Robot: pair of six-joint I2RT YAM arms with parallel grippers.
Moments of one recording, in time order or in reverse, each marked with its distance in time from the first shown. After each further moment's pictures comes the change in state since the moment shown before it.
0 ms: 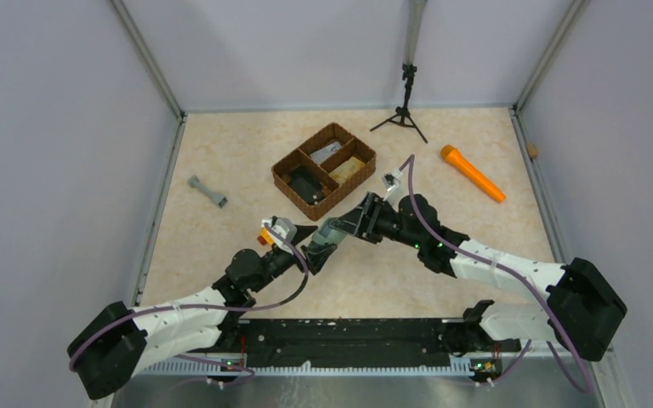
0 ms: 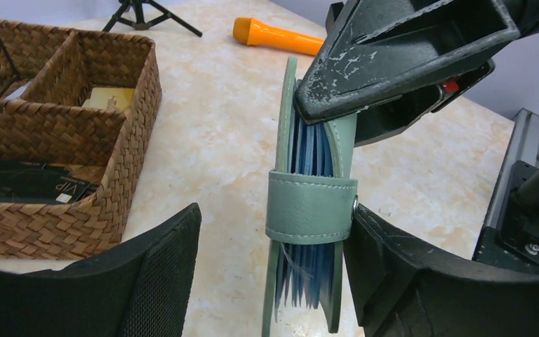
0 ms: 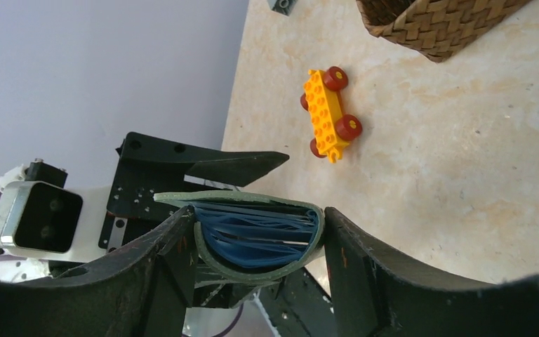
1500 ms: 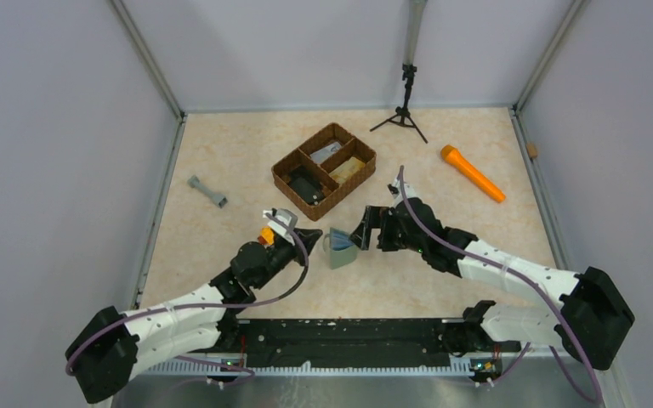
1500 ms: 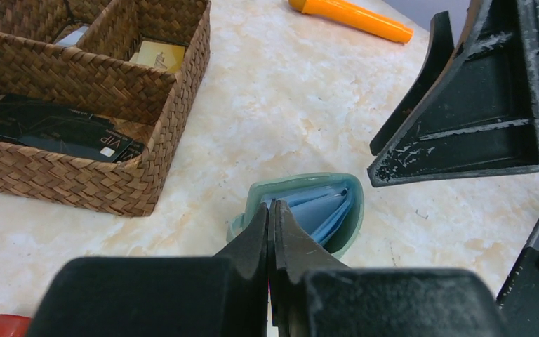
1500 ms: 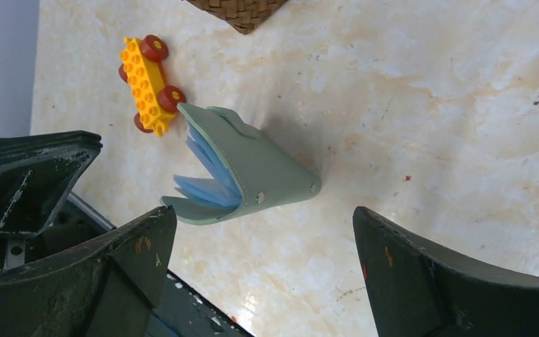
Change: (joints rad) left arm -0.003 -0.046 0.079 -0.257 -0.158 -0.042; right arm -0.010 -0.060 0.035 -0.427 0.207 -0.329
